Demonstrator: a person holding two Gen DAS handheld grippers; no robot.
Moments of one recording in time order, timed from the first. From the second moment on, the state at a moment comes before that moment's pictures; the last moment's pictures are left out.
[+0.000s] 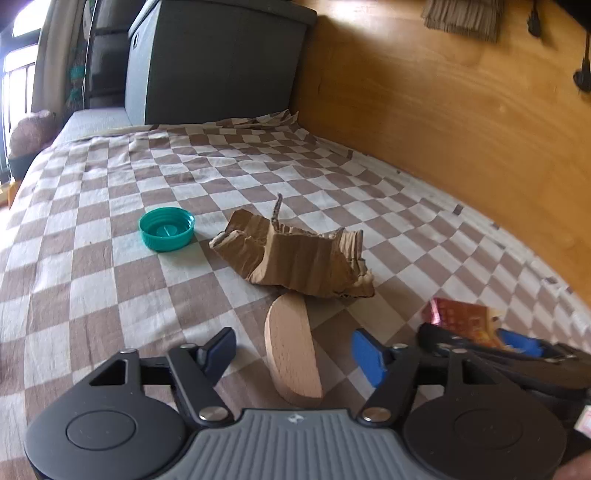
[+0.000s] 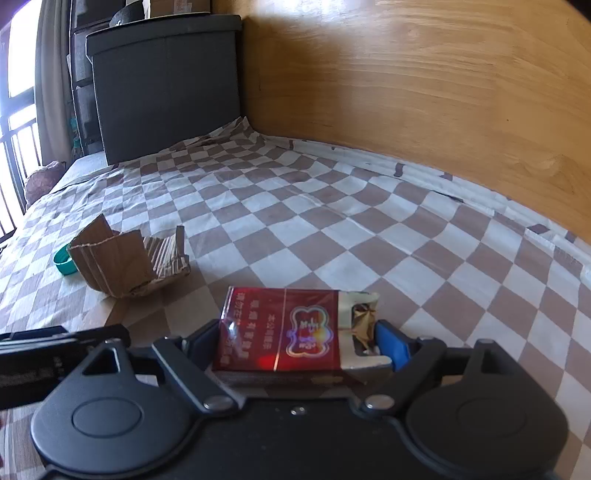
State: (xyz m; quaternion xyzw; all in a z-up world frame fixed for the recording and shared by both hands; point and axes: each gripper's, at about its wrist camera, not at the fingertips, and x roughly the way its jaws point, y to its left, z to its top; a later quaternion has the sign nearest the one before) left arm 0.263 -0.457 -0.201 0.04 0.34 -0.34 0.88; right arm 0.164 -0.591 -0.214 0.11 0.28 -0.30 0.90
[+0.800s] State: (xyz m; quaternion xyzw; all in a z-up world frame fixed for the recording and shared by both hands) left arm 0.248 -0.415 -0.200 0.08 0.31 -0.35 0.88; right arm 0.150 -0.573 -0.212 0.10 0.29 -0.30 0.90
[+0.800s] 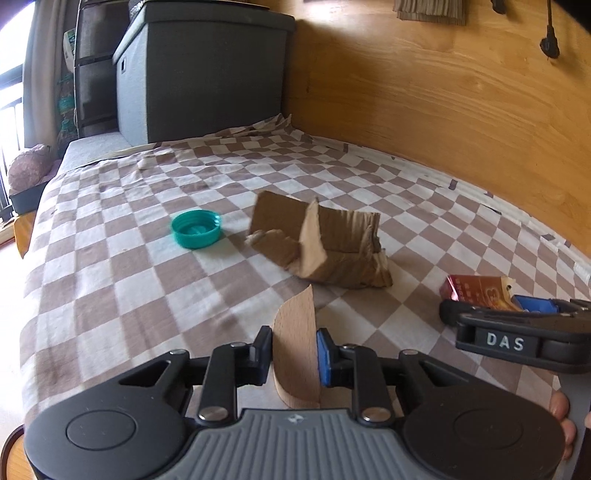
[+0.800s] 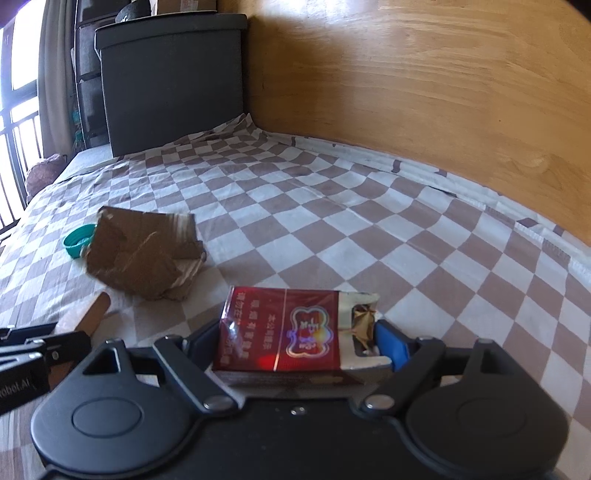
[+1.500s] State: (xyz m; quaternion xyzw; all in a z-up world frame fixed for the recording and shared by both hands) left arm 0.257 -0.299 -0.153 0.04 0.29 -0.31 0.90; right arm 0.157 -0.479 -0.155 0.06 0.28 -0.25 0.92
